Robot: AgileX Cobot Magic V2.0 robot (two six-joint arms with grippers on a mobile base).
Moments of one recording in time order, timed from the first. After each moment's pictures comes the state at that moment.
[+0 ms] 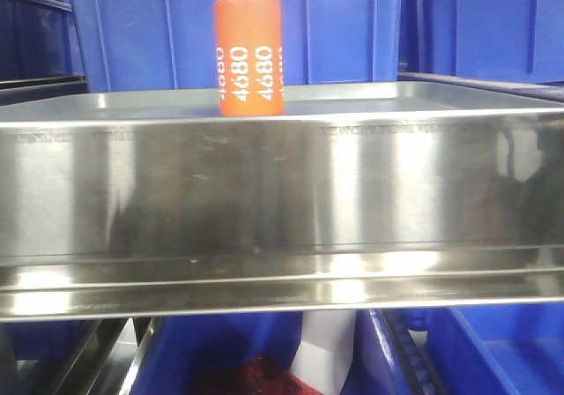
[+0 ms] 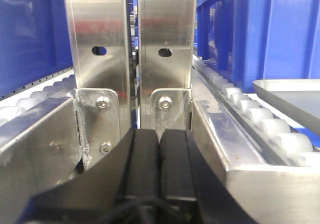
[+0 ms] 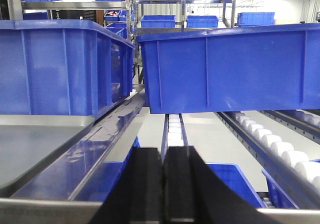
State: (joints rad) left arm -0.02 -0.01 0.03 0.00 0.03 0.00; right arm 0.05 -0.01 0.03 -0.01 -0.09 0.06
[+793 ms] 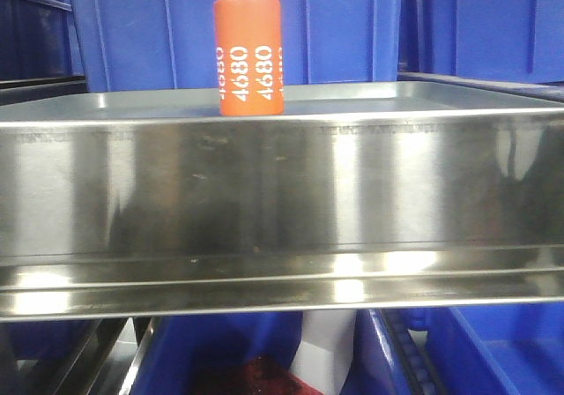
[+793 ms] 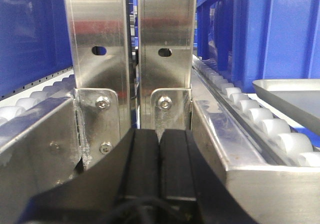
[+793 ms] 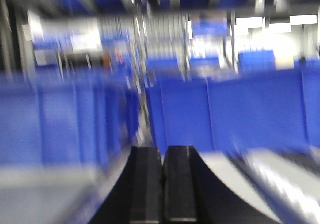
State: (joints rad) left arm -0.02 -0.01 0.03 0.00 0.03 0.00; right arm 0.05 -0.01 0.03 -0.01 -0.28 0.14
